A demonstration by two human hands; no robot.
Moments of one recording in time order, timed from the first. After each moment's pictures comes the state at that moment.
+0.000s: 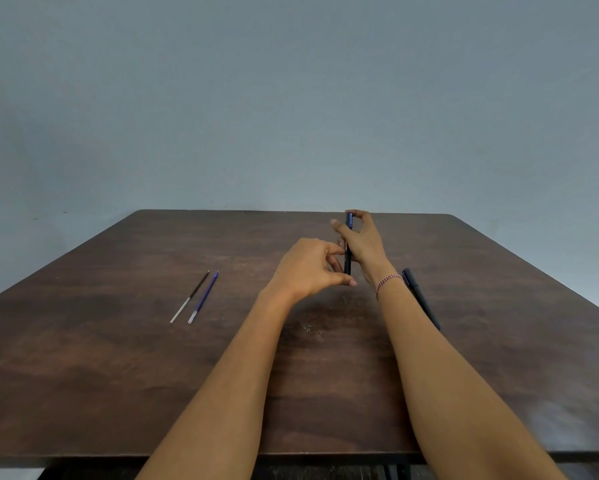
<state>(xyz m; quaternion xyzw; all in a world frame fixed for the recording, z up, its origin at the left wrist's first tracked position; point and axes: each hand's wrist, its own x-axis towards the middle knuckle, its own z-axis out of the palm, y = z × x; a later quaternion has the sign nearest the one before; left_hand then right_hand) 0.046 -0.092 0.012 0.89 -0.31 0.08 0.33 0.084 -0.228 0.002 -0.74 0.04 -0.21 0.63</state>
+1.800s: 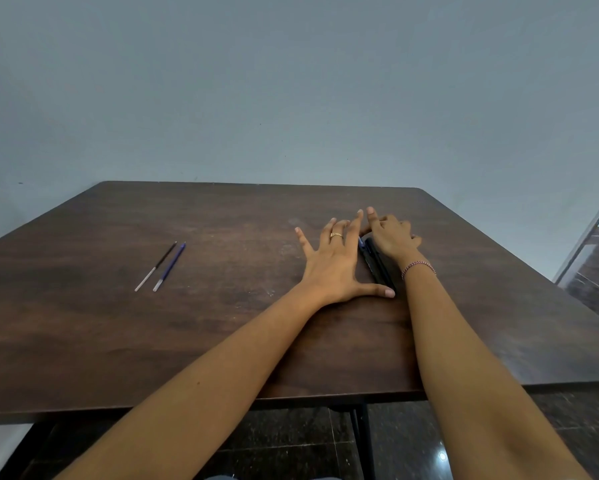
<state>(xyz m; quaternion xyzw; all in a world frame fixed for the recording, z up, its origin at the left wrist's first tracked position) -0.003 -0.172 -0.021 0.92 -0.32 0.13 0.19 0.038 -0.327 -0.010 -0.94 0.19 -0.11 0.24</state>
